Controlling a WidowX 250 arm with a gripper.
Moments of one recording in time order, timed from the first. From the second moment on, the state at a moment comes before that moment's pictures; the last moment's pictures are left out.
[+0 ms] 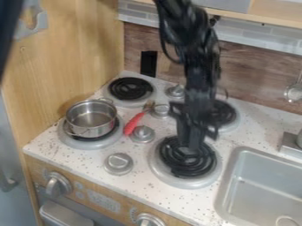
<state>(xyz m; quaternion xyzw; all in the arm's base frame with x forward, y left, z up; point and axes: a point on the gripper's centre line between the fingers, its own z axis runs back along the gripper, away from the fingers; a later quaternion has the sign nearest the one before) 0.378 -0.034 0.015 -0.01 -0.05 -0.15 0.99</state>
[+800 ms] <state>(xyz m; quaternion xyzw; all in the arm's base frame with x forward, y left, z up) 0.361 0.130 0.031 0.03 -0.05 0.08 1.00</state>
